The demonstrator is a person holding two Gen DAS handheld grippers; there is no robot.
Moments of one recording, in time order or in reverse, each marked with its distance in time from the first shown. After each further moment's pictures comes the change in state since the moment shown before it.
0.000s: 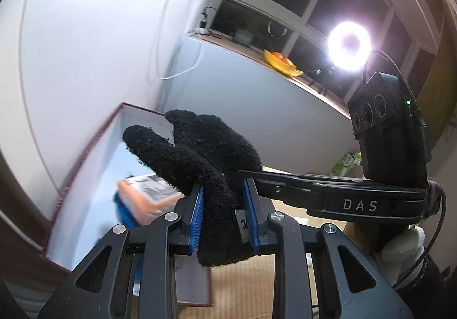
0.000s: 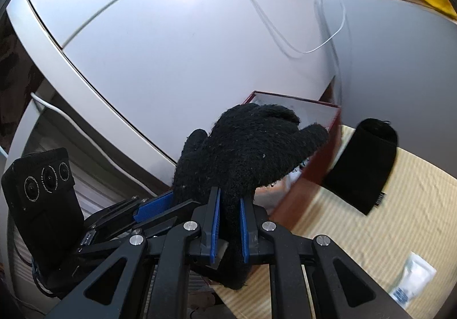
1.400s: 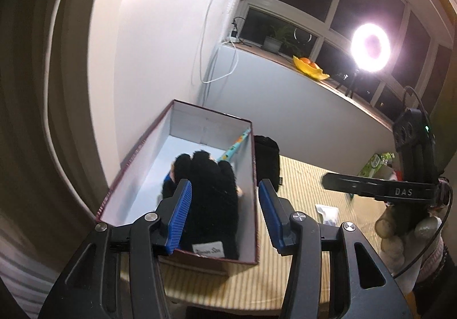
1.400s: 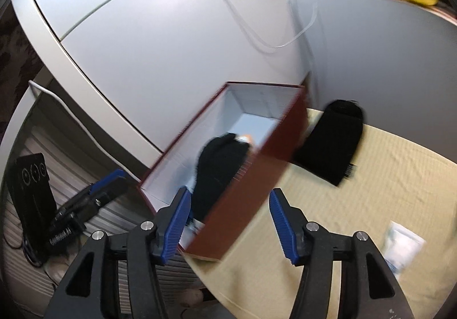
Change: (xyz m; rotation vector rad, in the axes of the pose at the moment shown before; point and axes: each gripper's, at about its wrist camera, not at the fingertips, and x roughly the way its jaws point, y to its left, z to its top) left arm -0.052 0.011 -0.041 0.010 -0.054 0.161; right arm -0.042 -0.026 -0.050 0.032 -0.043 -0.095
